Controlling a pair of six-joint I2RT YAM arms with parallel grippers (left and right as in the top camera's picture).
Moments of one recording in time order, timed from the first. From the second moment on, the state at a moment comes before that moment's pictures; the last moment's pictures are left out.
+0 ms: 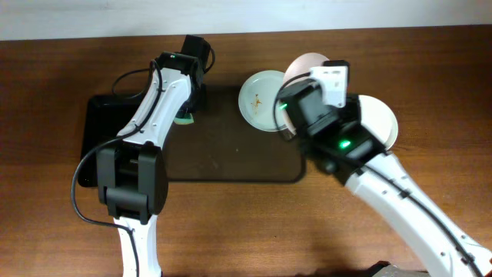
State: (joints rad) left arm -0.26 2.20 1.91 -1.10 -0.28 -0.29; right arm 0.52 1.44 1.36 -0.82 0.83 0.33
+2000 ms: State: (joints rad) left arm -0.26 2.20 1.91 -1.06 -0.24 -0.29; right arm 0.38 2.19 1.82 -0.88 -0.17 0.36
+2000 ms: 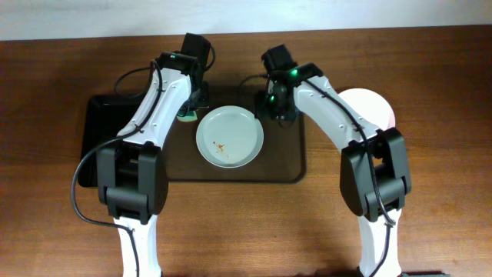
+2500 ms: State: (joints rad) left arm -0.26 2.20 1.91 -1.06 -0.24 -0.29; right arm 0.38 2.34 1.82 -0.76 -0.34 0.26
